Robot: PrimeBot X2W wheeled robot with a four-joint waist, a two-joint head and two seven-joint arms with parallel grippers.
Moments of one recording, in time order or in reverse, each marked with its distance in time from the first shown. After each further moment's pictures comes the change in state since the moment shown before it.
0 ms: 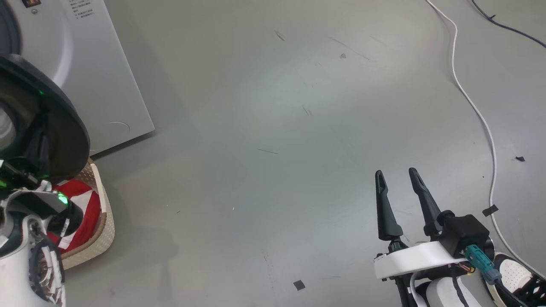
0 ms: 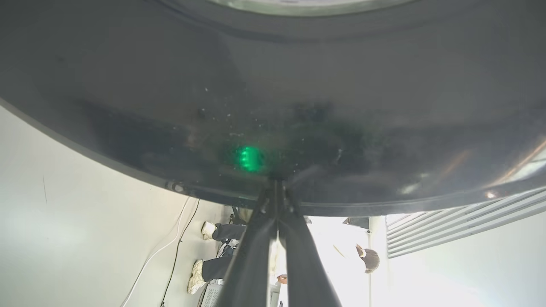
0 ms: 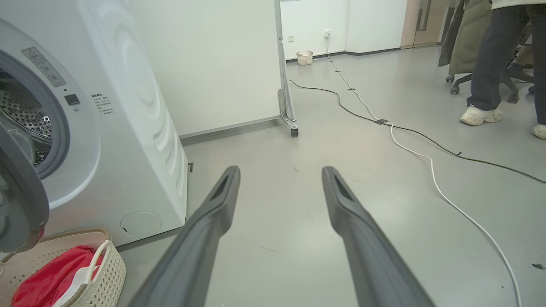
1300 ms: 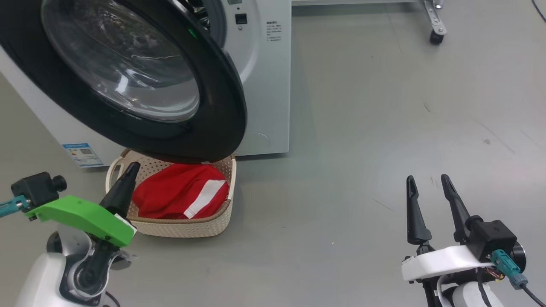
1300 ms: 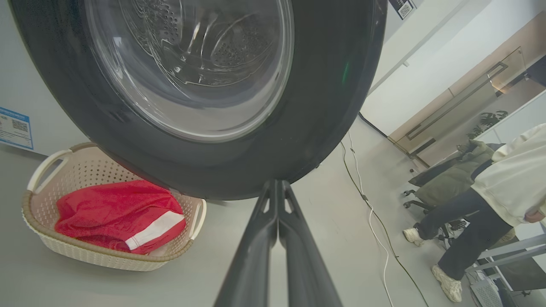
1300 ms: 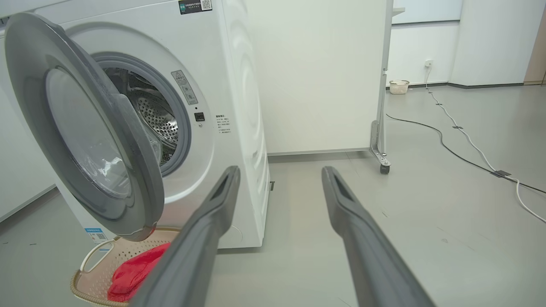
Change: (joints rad) left arm 0.206 0.127 -0.470 -0.103 0.714 -0.247 -0.091; right arm 0.037 -0.065 -0.081 0.012 0.002 0.018 -0.008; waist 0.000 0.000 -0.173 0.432
